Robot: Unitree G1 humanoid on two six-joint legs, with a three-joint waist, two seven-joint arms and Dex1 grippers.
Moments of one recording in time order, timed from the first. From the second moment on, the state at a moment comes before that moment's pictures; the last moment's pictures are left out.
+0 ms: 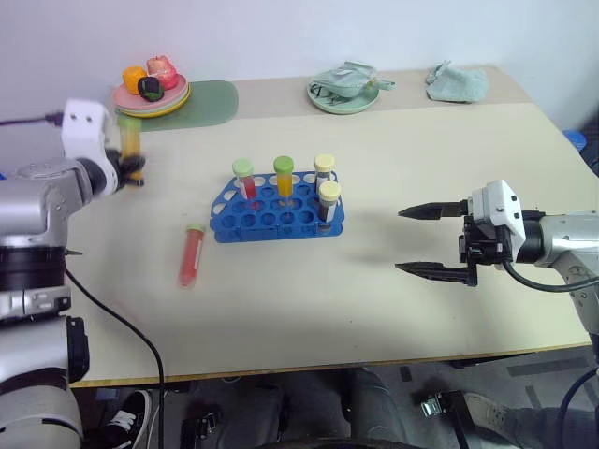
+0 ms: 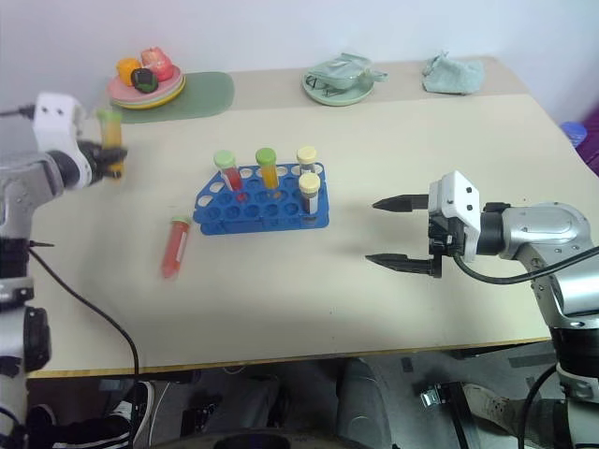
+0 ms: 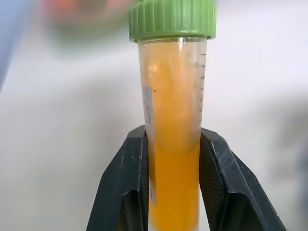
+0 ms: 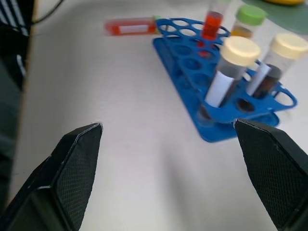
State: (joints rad) left arm -0.70 0.75 0.25 0.11 -0.39 0.74 -0.41; right arm -0.29 -0.92 -0.14 -0.21 0.54 0.34 1.24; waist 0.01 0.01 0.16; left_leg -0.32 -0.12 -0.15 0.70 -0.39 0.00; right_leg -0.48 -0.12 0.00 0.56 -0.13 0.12
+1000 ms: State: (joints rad) left arm -0.44 0.36 -0.05 0.11 -0.16 -0.19 -0.75; right arm -0.23 -0.94 -0.22 -0.23 0.53 0.36 1.16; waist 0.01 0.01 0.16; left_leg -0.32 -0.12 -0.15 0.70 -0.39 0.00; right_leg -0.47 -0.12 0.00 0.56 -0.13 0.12
